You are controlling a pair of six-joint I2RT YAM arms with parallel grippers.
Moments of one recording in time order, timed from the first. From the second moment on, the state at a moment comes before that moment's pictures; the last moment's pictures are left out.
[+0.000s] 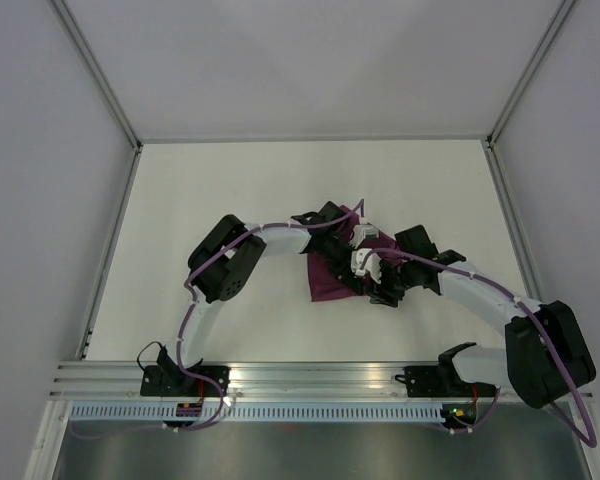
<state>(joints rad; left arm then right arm) -0.79 2.23 1.47 -0.28 0.90 -0.06 0.38 1.26 0.64 -0.49 -0.60 -0.91</state>
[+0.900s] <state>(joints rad) -0.76 2.26 1.48 -0.35 0.98 -0.08 0.52 1.40 0.61 -0.28 -0.46 -0.87</state>
